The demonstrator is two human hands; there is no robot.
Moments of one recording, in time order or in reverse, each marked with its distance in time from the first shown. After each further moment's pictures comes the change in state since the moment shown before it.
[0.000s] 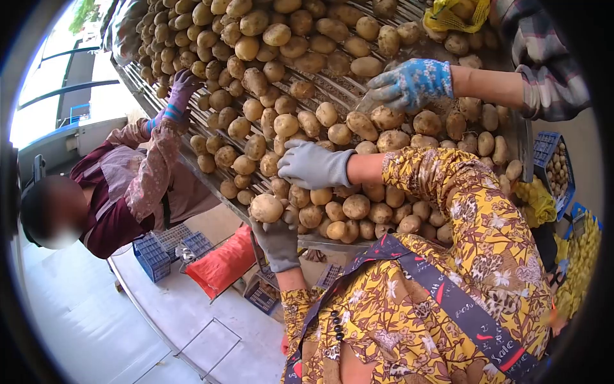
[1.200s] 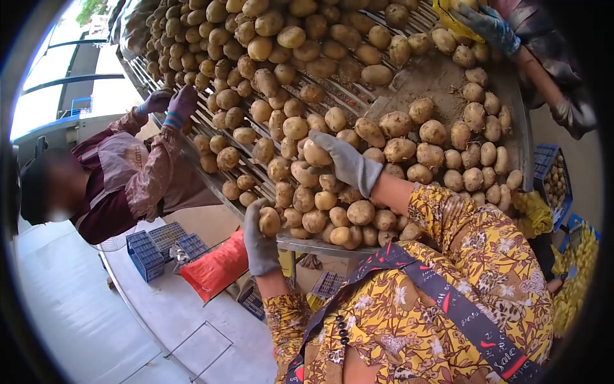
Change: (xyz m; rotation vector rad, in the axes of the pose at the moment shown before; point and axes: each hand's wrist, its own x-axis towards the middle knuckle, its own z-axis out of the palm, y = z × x) left_hand 0.002 0.043 0.041 0.675 0.128 0.259; right_hand -0.025 -0.009 -0.026 1.888 0.489 0.700
